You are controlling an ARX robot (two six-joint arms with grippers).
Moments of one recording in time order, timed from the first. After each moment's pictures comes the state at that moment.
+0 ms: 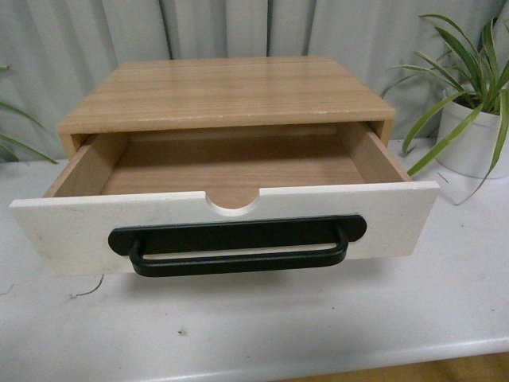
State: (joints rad) left arm 0.00 0.01 0.01 0.00 0.00 0.00; right arm 0.00 0.00 0.01 0.00 0.00 0.00
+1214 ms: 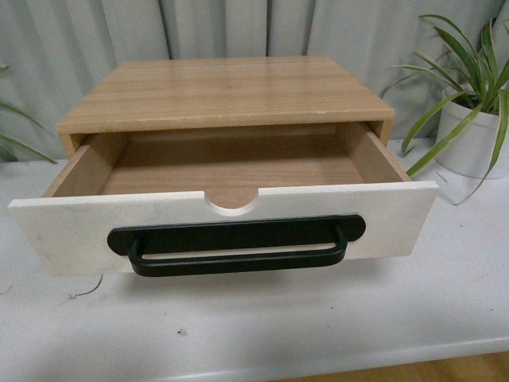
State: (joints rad) left arm -0.25 0.31 0.03 -0.06 0.20 0.50; right arm 0.44 0.80 0.33 -0.12 -0.02 -0.13
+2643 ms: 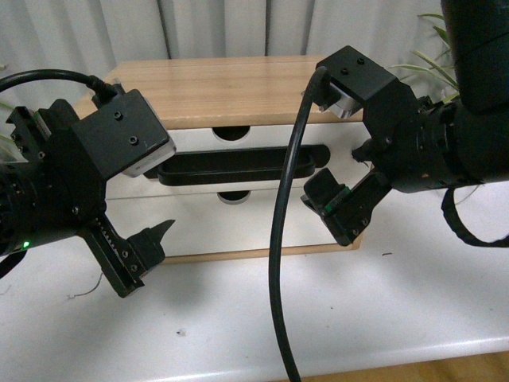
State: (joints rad) left arm -0.22 1.74 0.64 0.70 0.13 0.82; right arm 0.31 1.86 1.03 0.22 -0.21 -0.43
